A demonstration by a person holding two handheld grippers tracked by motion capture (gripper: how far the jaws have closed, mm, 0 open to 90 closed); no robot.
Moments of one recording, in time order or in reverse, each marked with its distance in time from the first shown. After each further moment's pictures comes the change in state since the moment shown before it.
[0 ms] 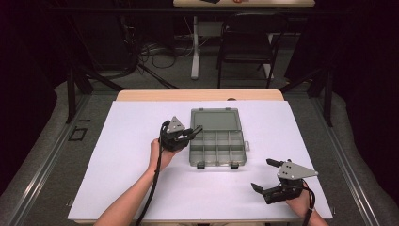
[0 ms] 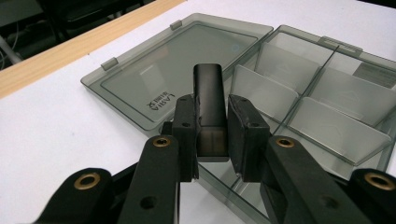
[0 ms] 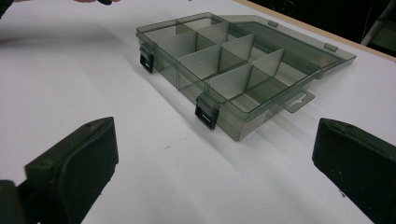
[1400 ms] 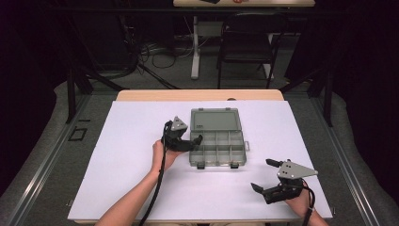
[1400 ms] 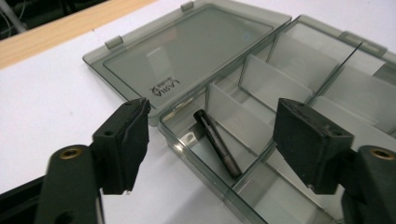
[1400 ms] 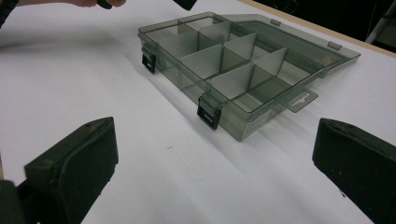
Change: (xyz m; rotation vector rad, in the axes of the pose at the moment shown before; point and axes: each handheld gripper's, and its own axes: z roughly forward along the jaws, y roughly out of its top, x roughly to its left) left arm -0.003 0.004 0.005 0.061 0.048 -0.073; right arm -0.001 -0.001 0.002 0.001 0.014 0.016
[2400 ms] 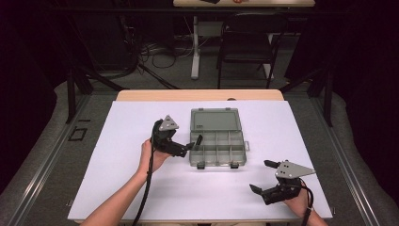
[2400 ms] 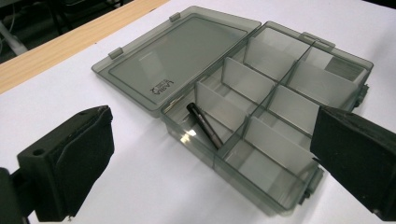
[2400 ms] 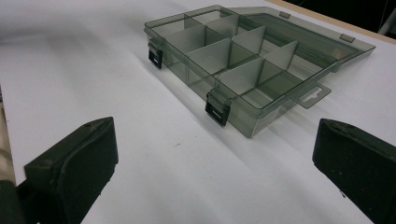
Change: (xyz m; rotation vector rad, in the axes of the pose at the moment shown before) left arm 0.002 0.005 -0.050 0.004 -0.053 0.058; right arm 0.003 0.001 0.002 0.028 0.021 0.012
